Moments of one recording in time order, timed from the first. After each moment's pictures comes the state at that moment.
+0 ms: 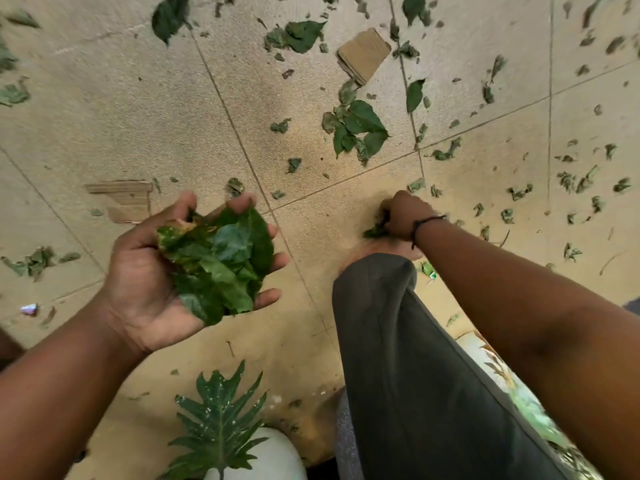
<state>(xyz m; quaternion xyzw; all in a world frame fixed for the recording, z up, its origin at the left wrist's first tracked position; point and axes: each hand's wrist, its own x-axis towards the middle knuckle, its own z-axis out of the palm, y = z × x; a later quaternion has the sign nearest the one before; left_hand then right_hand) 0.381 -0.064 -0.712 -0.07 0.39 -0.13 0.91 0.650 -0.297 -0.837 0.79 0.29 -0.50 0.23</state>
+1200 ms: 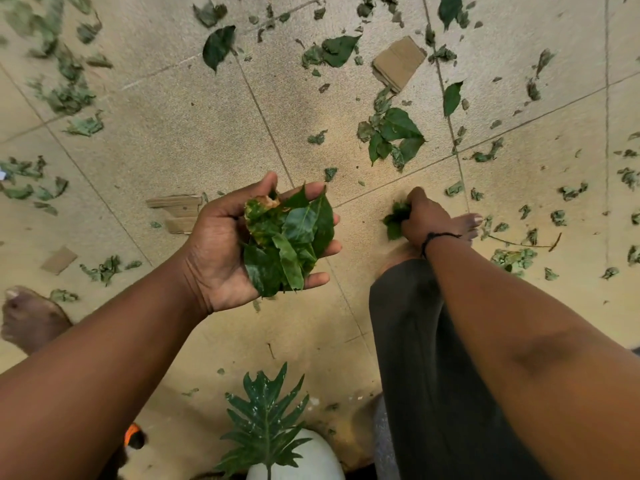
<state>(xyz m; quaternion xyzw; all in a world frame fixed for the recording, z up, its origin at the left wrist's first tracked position) 0.422 -0.043 -0.707 0.06 0.42 -0.19 0.89 0.613 -0.254 -0.808 0.87 0.13 -0.45 0.16</state>
